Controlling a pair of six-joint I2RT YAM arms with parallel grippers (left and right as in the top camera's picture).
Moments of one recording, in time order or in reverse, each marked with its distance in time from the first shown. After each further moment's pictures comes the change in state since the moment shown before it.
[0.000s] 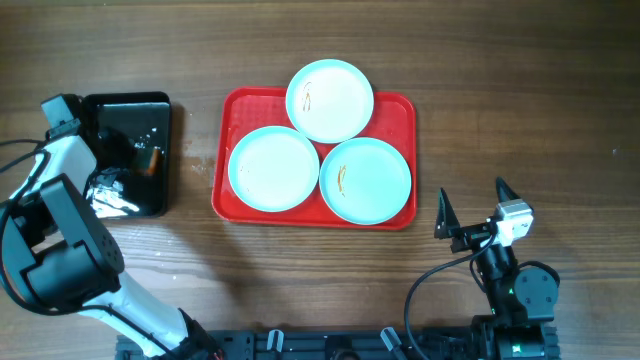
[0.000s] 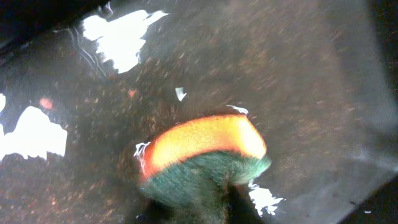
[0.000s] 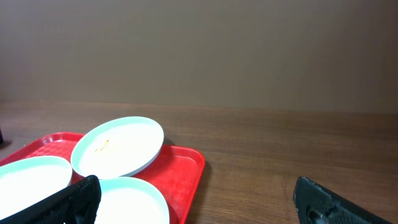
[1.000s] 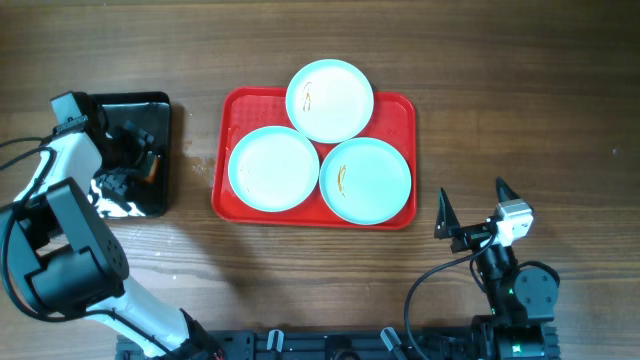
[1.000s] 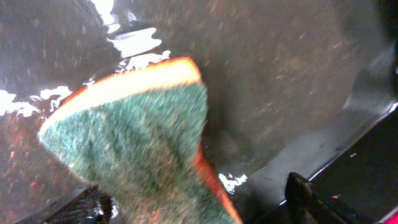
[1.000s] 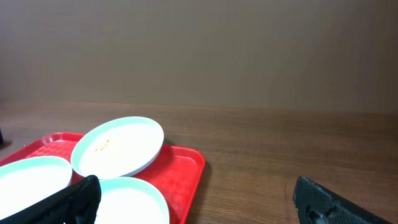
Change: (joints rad) left arm -0.038 -0.034 0.003 -0.091 0.055 -0.006; right arm 0.000 0.000 0.000 0.000 0.000 0.000
